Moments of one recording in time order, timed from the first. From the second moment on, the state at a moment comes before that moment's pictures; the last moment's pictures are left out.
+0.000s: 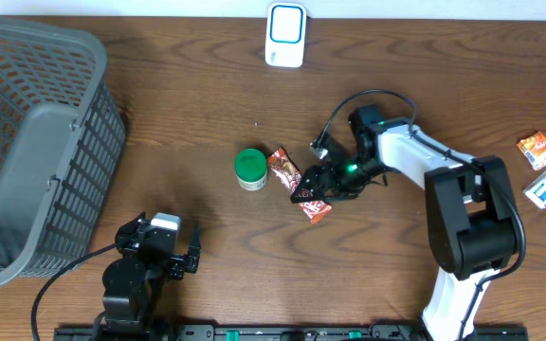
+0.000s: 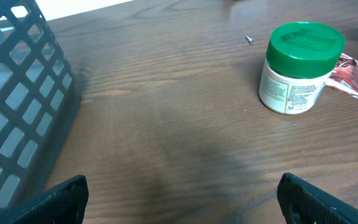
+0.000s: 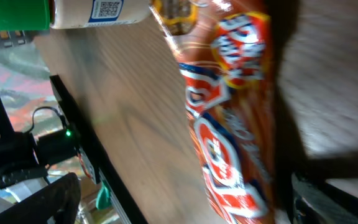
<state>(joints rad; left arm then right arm) -0.09 0.01 0.15 -0.58 0.05 0.17 0.29 2.03 1.20 -0.82 -0.86 -0.09</state>
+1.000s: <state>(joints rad) -0.09 0.01 0.15 -0.58 0.05 0.17 0.39 1.62 1.39 -1.15 0.11 0.26</state>
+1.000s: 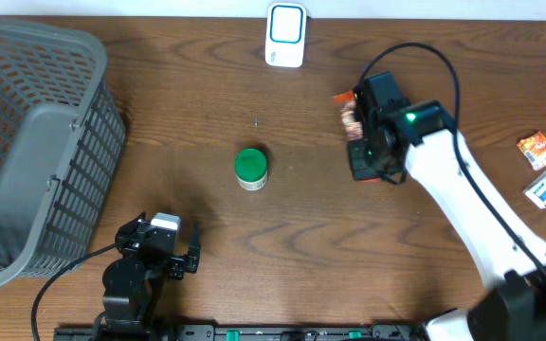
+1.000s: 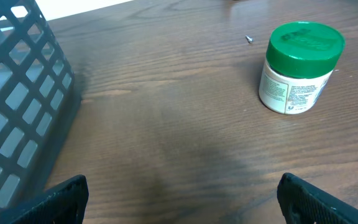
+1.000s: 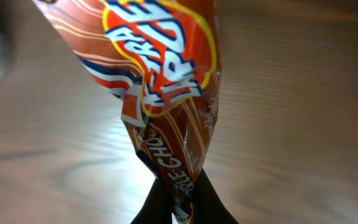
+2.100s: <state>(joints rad) -0.09 0.01 0.15 -0.58 0.05 0.17 1.02 2.02 1.24 -1.37 0.64 1.07</state>
